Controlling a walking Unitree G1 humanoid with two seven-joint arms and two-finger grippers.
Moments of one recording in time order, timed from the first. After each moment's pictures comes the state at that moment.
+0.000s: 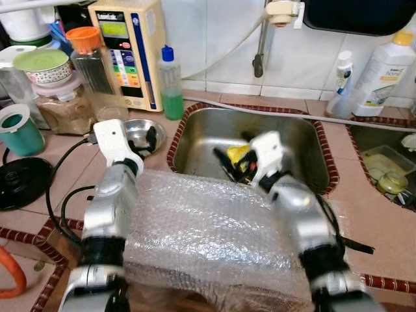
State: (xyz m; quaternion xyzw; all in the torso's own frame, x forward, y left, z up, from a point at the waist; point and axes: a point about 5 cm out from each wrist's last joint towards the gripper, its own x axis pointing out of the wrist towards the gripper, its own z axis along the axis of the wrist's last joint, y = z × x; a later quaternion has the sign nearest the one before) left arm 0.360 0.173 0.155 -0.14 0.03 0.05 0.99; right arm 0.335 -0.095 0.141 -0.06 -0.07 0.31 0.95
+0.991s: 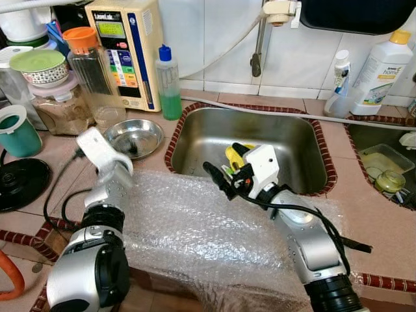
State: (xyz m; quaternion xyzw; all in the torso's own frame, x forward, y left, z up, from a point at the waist) left arm 0.380 0.200 0.121 -0.24 0.15 0.20 0.94; right arm 0.303 -0.086 0.151 -0.05 -0.04 0.33 0.94
